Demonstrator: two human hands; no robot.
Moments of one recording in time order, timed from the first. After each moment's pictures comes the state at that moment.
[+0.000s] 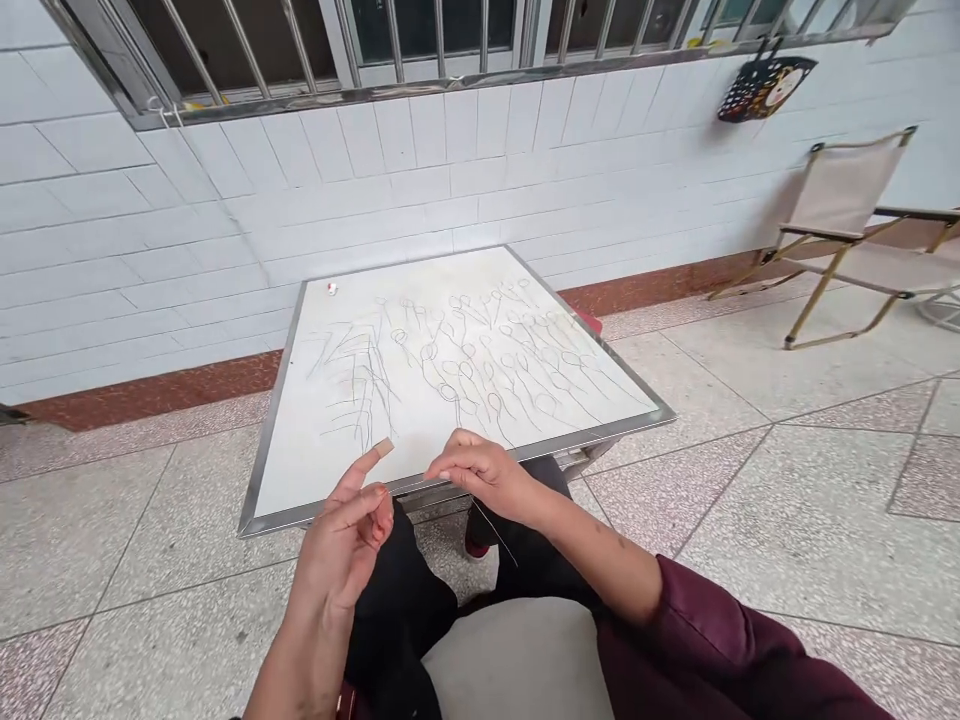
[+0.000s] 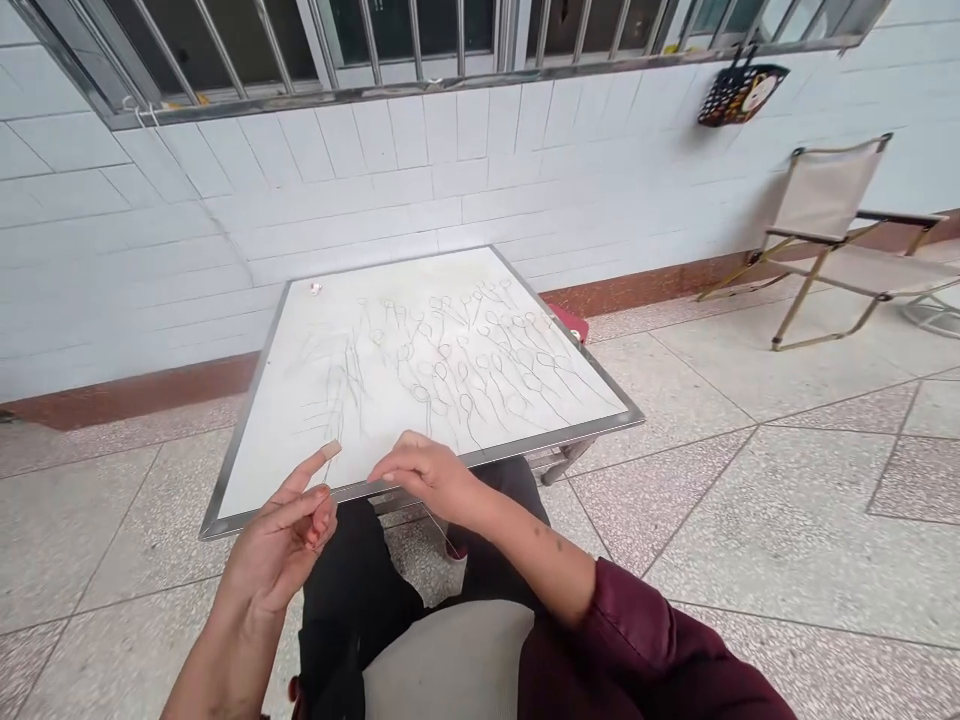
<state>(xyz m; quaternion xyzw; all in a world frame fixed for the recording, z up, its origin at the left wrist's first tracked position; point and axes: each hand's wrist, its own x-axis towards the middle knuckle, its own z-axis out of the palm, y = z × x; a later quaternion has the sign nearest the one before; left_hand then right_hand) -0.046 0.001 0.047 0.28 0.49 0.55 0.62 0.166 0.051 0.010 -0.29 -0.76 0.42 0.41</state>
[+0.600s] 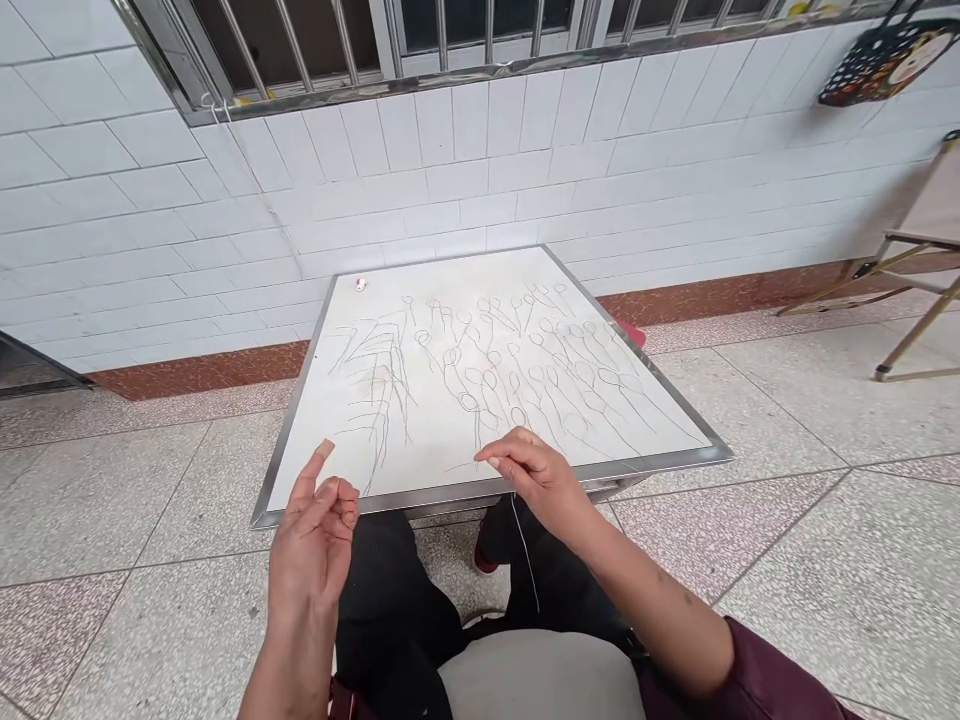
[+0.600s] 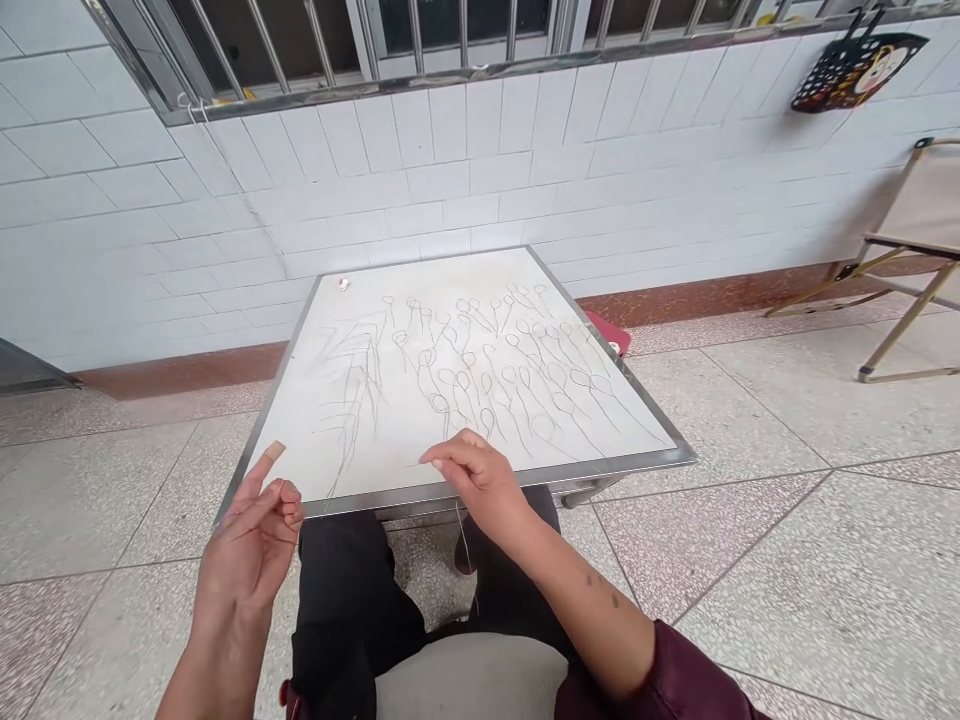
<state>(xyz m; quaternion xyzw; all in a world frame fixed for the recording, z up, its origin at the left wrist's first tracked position) -0.059 0.016 0.042 0.23 0.48 0.67 0.51 0.194 0.064 0.003 -0.43 -0.68 0.39 0.45</state>
